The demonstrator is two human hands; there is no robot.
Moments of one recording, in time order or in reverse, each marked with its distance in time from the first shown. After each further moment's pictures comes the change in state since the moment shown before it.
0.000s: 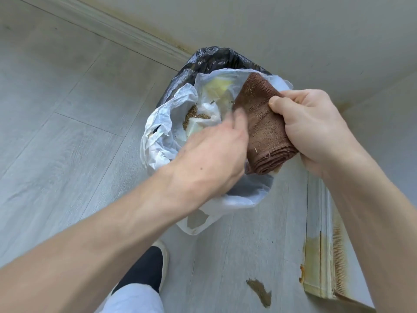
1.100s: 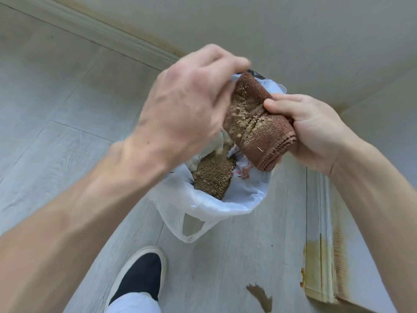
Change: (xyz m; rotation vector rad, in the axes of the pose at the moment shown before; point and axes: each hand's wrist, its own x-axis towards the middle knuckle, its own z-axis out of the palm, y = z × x) left_hand 0.025 -0.040 -0.029 -0.265 0.649 0.234; right_hand 0.018 0.011 -0.019 0.332 -0.251 0.099
